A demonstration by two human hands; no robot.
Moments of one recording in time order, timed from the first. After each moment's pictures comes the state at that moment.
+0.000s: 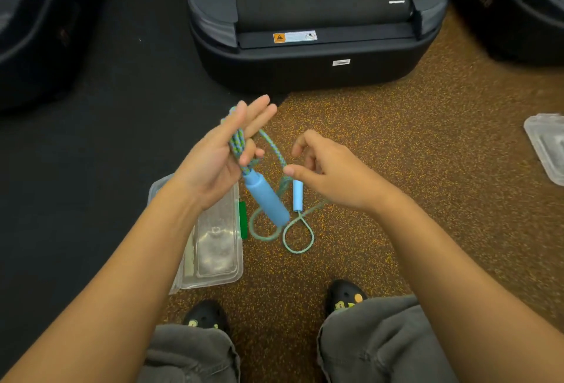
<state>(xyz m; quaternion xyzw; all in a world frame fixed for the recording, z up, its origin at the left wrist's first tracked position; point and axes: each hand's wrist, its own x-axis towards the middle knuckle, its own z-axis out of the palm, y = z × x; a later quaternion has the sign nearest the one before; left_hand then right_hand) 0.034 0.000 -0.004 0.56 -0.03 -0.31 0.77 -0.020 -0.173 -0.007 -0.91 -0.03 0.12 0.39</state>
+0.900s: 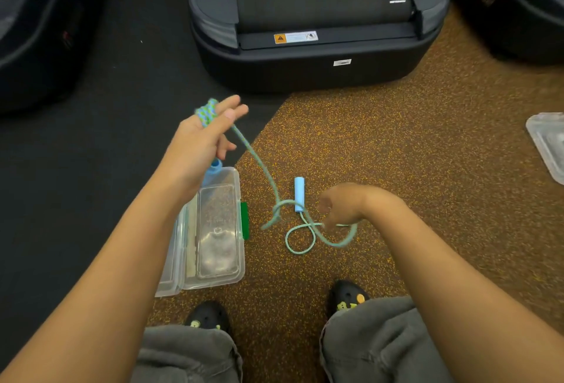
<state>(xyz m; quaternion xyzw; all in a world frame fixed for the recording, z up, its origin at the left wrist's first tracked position) 0.046 0.016 0.002 0.76 -0.02 -0.15 0.63 -0.020 -0.187 -0.043 -0.89 0.01 0.46 0.08</state>
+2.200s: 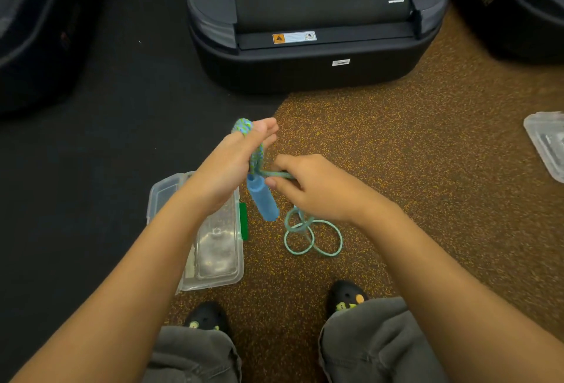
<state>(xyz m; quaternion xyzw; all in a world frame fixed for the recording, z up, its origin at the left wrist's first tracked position) 0.030 -0.012 -0.008 0.70 -0.07 -0.28 0.65 -0.021 -0.153 -0.009 -0.92 -0.14 0.12 0.34</state>
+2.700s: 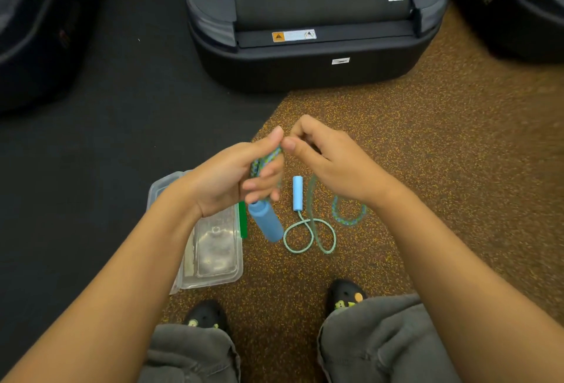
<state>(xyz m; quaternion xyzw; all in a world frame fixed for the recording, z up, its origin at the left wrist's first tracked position) 0.022 -0.009 0.007 0.58 -0.15 -0.48 0.64 -0.015 -0.173 0.003 -0.89 -0.08 0.04 0.45</state>
